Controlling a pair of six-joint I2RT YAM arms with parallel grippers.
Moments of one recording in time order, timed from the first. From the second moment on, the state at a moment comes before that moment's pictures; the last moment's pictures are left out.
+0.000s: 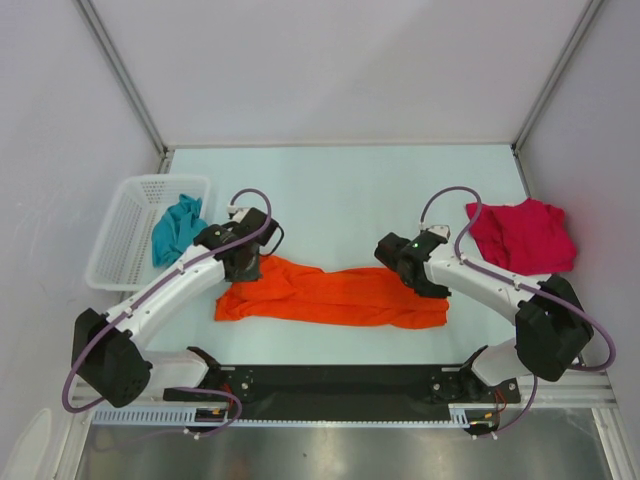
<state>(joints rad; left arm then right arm) -0.59 1.26 1.04 -1.04 -0.44 -0.58 0.74 1.44 1.01 -1.20 0.68 0.95</state>
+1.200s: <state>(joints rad) -0.43 1.65 1.16 -0.83 -0.50 -0.49 0.67 1.60 1.10 -1.01 0.62 0.85</state>
